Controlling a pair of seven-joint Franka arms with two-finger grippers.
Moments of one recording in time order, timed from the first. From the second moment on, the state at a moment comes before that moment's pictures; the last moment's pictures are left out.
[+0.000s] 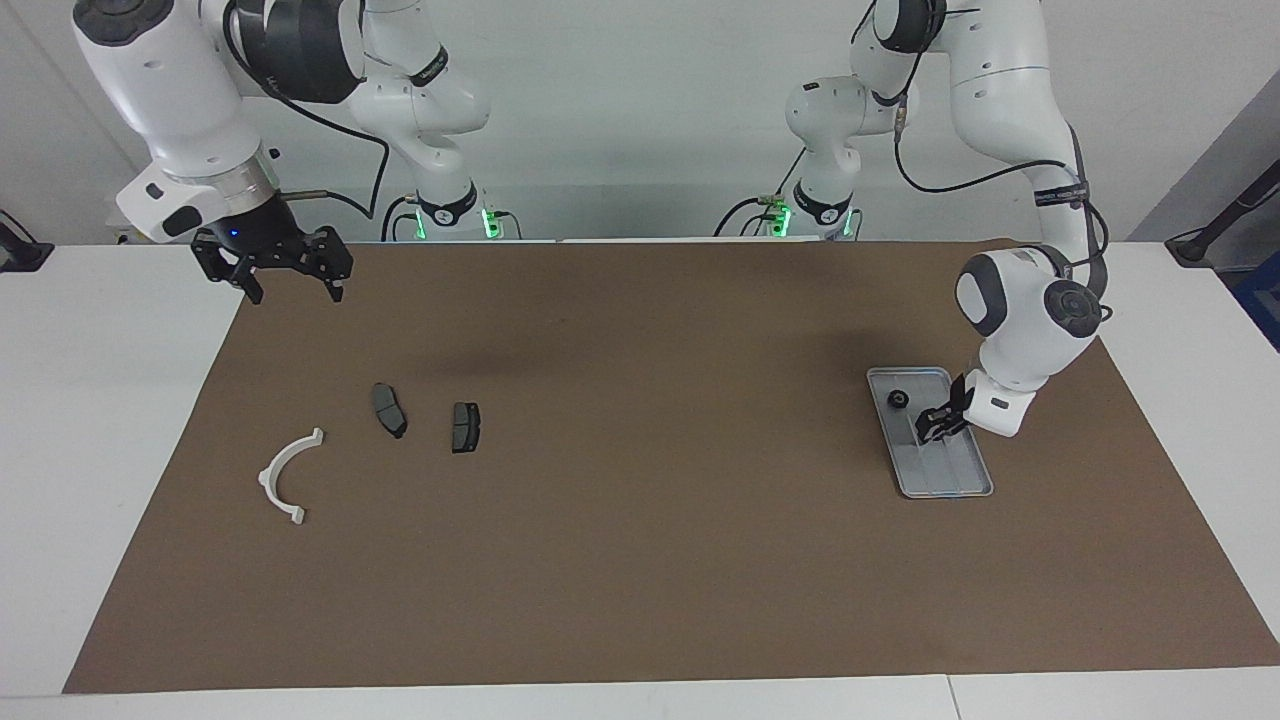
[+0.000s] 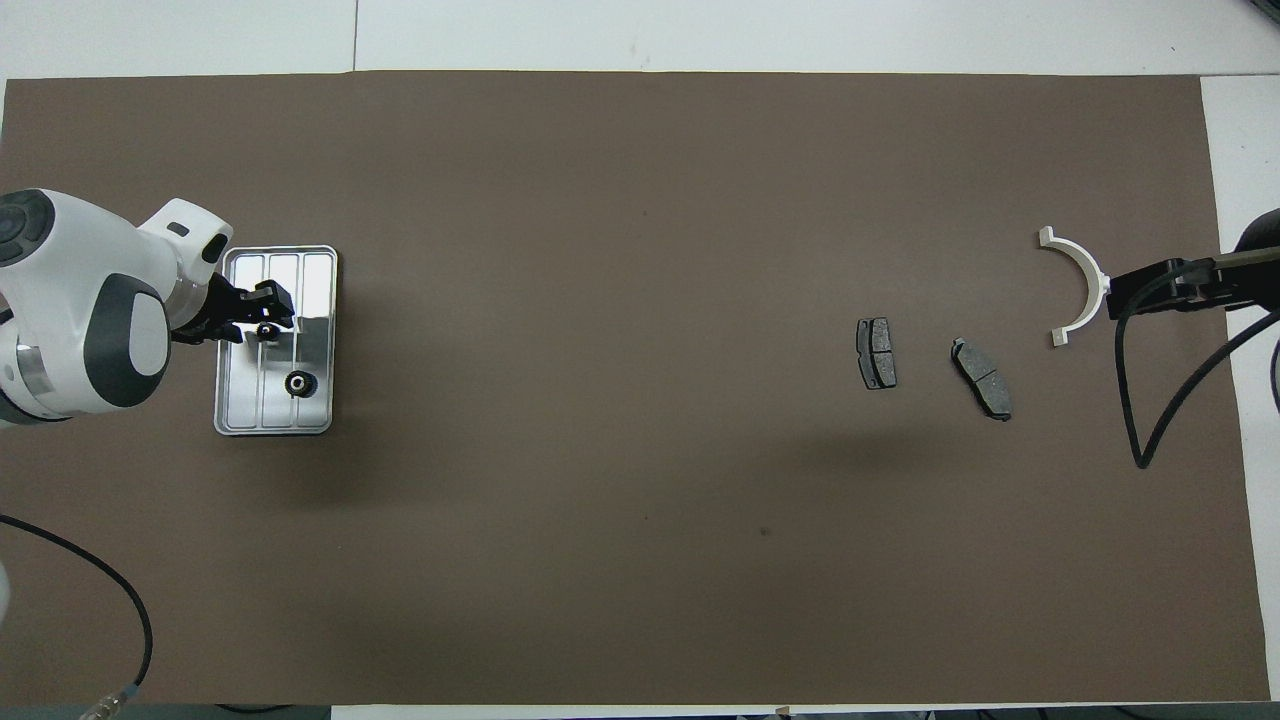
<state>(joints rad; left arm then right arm) 0.06 0.33 -0.03 -1.94 -0.02 2.24 -0.17 0.03 -0.01 -0.07 -1.65 -0.05 1.63 -0.07</state>
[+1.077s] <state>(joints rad) 0.07 0.00 -0.02 -1.71 -0.02 1.60 -0.13 0.03 -0.01 -0.07 -1.65 -0.05 1.63 -0.07</state>
